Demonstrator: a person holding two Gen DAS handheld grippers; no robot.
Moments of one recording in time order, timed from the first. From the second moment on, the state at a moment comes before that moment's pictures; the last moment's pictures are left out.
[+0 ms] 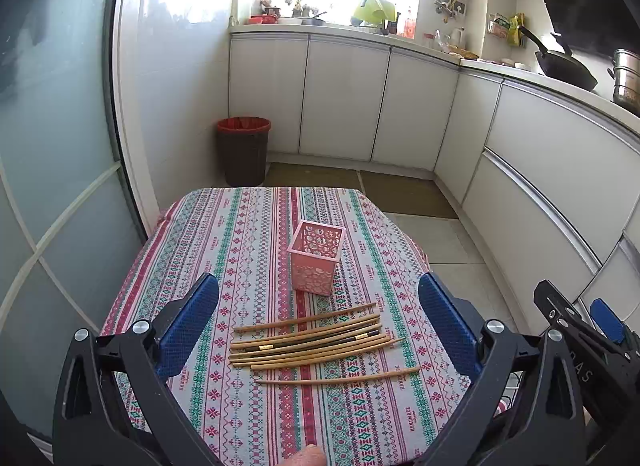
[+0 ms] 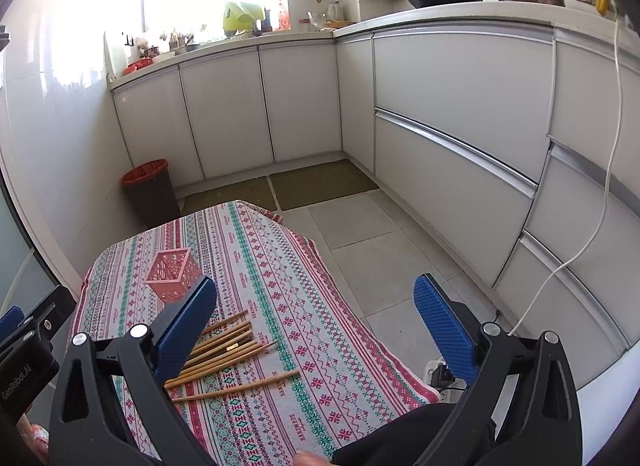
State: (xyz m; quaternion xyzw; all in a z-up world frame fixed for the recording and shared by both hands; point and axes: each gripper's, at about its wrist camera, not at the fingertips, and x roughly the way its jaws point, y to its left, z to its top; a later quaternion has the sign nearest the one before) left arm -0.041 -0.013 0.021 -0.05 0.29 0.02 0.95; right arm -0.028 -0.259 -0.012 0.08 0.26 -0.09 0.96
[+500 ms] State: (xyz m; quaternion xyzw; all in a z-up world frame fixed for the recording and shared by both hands) left arm 0.046 -0.038 -0.051 0.01 0.49 -0.12 0.87; right arm 0.020 -0.324 -0.067 0.22 0.38 -0.07 0.89
